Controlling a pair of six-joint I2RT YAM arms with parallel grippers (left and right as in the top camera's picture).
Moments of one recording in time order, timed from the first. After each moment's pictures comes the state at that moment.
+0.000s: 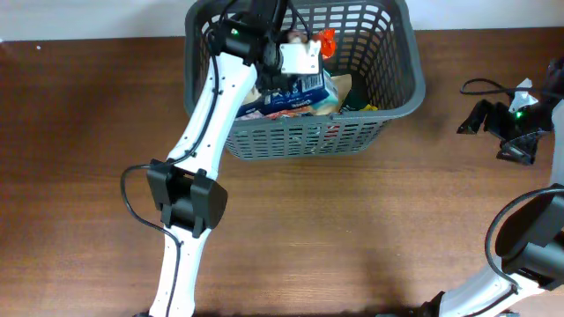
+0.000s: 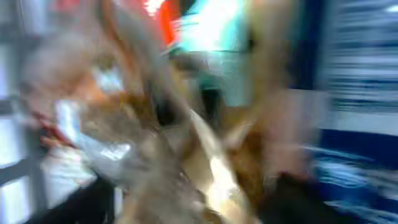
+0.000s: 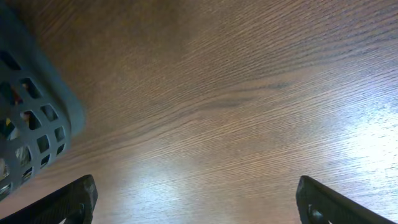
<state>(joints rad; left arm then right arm) -0.39 2.39 2.56 -1.17 0.05 1.12 -0.47 1.94 1.76 -1.33 -0.28 0.05</state>
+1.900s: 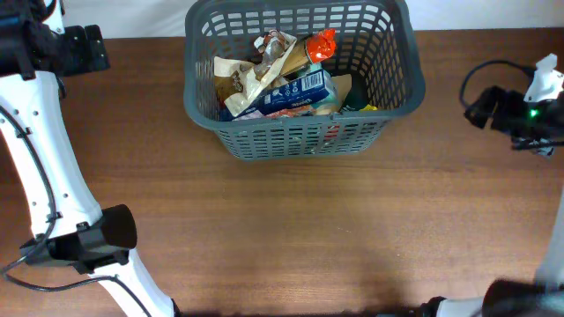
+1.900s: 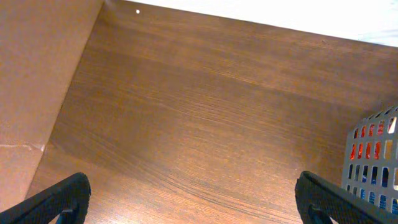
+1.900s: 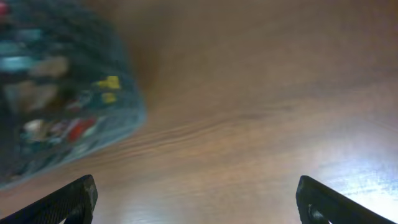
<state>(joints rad) 0.23 2.05 2.63 -1.50 -0.15 0.02 -0.36 1.55 1.76 -1.33 -0.27 0.05</state>
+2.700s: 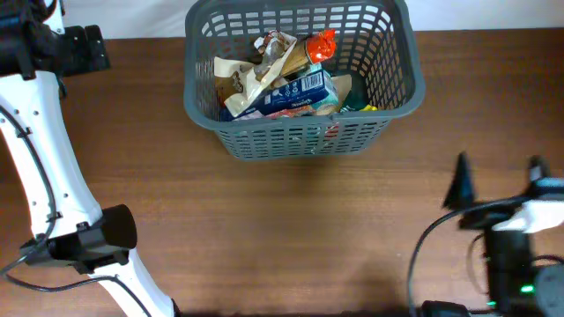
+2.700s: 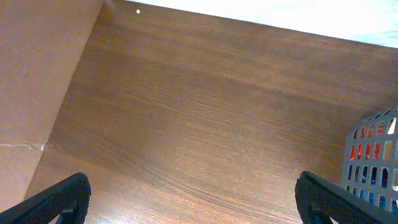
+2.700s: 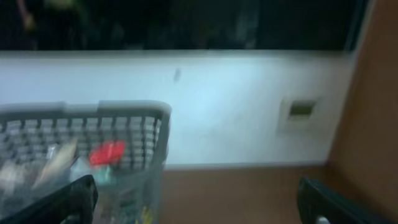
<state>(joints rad) 0.23 2.05 2.63 -1.50 -0.15 0.02 -0.12 0.30 0.63 -0.28 -0.09 0.00</state>
